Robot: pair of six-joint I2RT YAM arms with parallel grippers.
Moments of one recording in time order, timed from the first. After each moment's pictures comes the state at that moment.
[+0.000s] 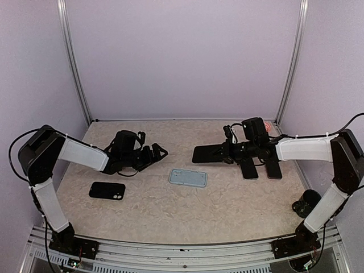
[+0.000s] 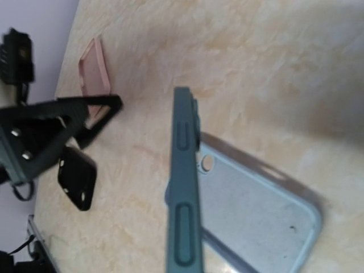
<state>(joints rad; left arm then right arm) -0.57 1.80 0.90 0.38 0.19 -0.76 0.54 1.60 0.95 0.05 -0.50 0.71</state>
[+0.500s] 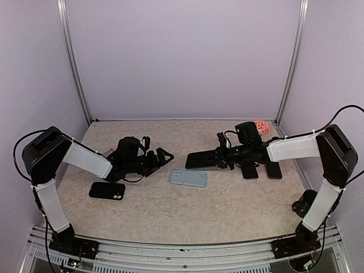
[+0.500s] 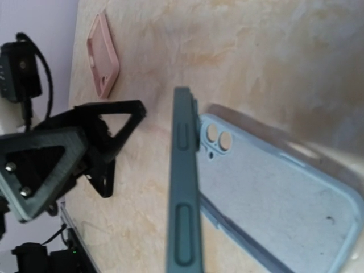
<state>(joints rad) -0.63 1.83 0.82 0.56 0.22 -0.87 0.56 1.72 0.97 0.13 -0.61 0.84</state>
